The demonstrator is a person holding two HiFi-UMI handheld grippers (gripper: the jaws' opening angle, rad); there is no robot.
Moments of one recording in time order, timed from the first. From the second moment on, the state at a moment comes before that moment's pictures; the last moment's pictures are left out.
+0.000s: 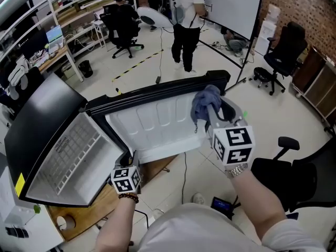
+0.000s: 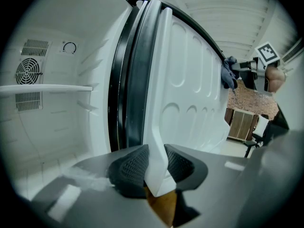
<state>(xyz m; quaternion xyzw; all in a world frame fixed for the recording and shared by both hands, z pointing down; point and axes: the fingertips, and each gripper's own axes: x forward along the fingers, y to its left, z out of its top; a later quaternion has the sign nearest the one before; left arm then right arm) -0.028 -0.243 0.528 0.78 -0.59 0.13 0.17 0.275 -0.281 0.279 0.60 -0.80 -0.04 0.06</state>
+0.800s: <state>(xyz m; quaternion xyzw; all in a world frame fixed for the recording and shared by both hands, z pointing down) -0.024 -0.244 0.527 0.78 -0.58 0.13 0.18 0.157 -0.233 0.284 0.49 -0.87 -0.04 0.03</state>
